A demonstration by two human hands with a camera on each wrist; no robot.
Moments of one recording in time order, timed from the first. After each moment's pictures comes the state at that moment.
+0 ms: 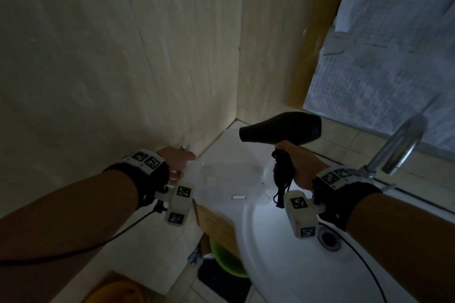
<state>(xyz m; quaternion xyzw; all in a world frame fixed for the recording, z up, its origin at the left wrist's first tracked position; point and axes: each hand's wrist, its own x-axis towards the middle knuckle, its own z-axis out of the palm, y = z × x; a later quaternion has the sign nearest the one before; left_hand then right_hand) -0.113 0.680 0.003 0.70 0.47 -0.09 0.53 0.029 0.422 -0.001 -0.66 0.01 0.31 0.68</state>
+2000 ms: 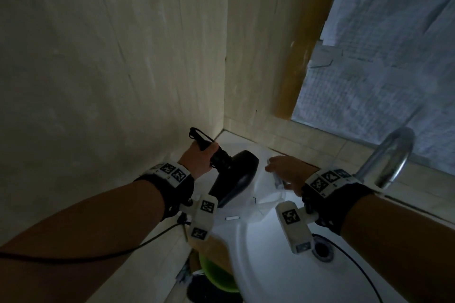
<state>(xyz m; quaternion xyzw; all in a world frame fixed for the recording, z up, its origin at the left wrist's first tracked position) -0.042 0.641 0.019 0.96 0.20 -0.11 0.13 0.021 0.442 0.049 -0.89 -0.05 0.32 0.33</state>
